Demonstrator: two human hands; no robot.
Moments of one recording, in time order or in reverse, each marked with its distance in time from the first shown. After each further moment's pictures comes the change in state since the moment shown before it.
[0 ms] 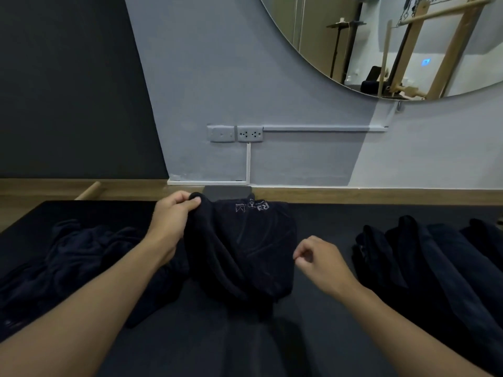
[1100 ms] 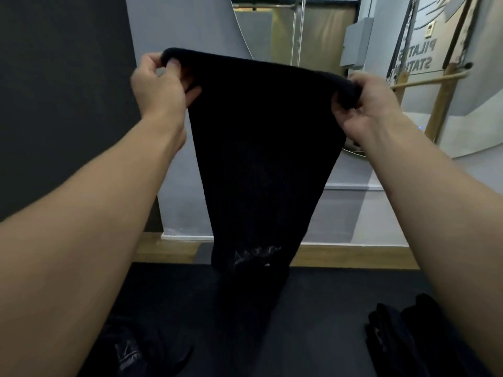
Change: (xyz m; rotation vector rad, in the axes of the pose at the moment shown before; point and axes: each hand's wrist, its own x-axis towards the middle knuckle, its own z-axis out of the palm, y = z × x) left_hand 0.098 0.263 0.035 -0.517 0.129 0.628; right_hand 0.200 -0.181 -0.270 1.684 0.437 -0.062
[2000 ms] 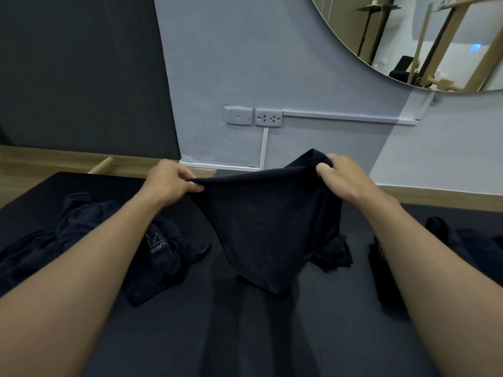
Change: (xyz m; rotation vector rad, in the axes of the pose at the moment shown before) left_hand -0.142 -0.134 -0.196 1.154 -0.393 -0.478; right_hand -0.107 0.148 -0.175 -1.695 -0.344 0.054
